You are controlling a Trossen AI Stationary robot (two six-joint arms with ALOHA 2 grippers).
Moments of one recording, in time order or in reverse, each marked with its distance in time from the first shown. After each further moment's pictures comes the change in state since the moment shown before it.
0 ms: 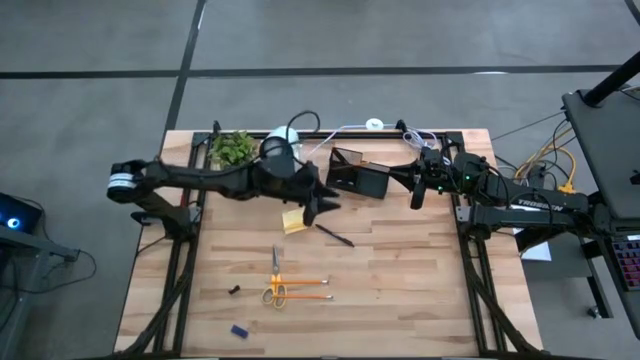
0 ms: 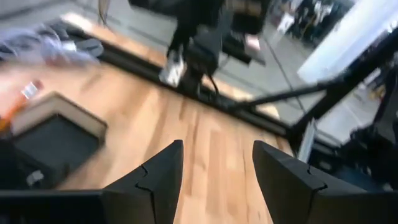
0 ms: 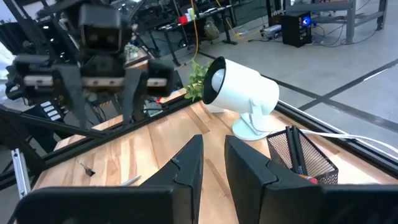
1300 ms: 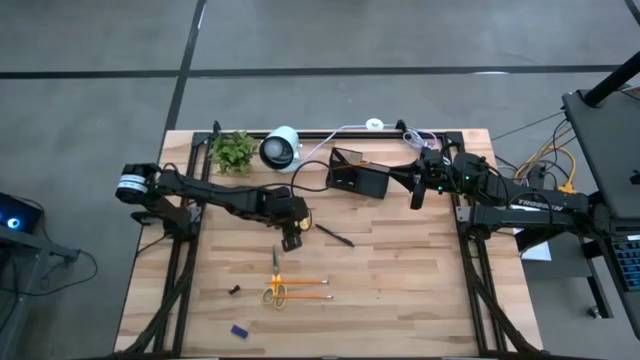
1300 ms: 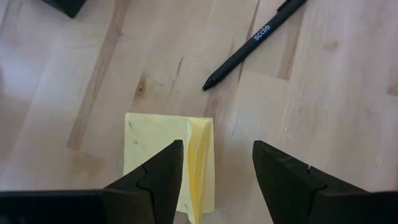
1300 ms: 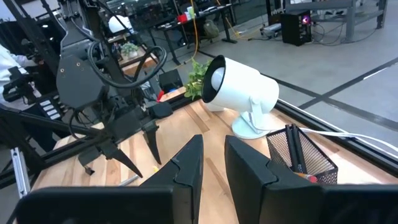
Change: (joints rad) left arm -0.139 0.086 -0.059 -0.635 -0.321 0.132; right arm 0.000 0.001 0.000 -0.005 0.000 0.000
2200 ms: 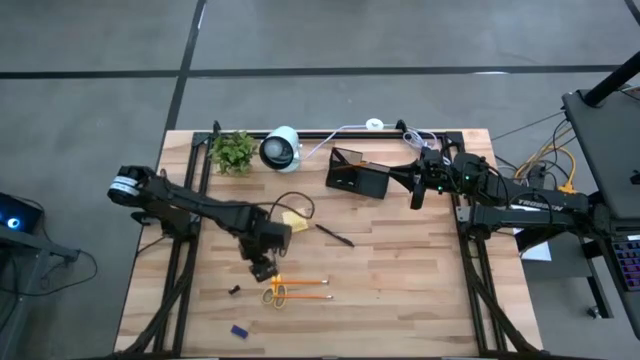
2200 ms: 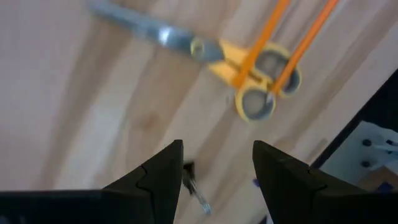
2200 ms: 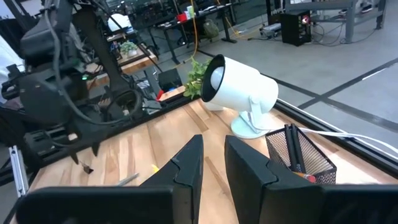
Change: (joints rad) left arm -0.190 -0.042 0.081 -0.511 0.499 -0.499; right arm 0.000 0.001 0.000 -0.003 0.000 -0.008
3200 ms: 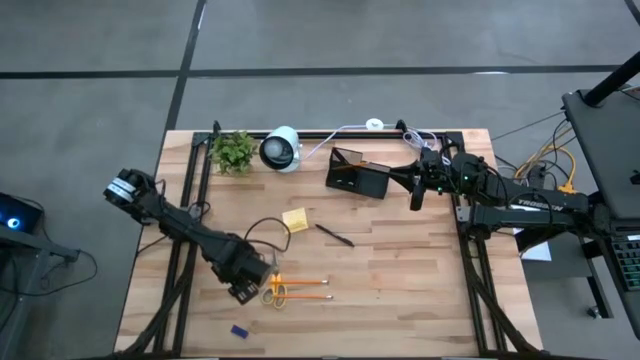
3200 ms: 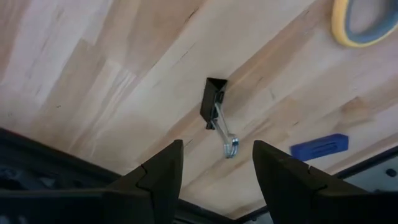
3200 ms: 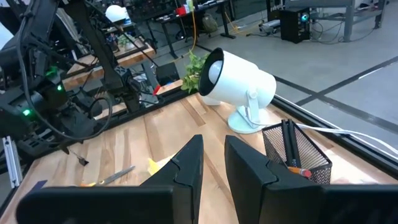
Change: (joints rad) left arm -0.284 -0.005 -0.122 -0.012 0.003 -0.471; right arm 0.000 0.001 0.000 -0.024 0.000 -0.026
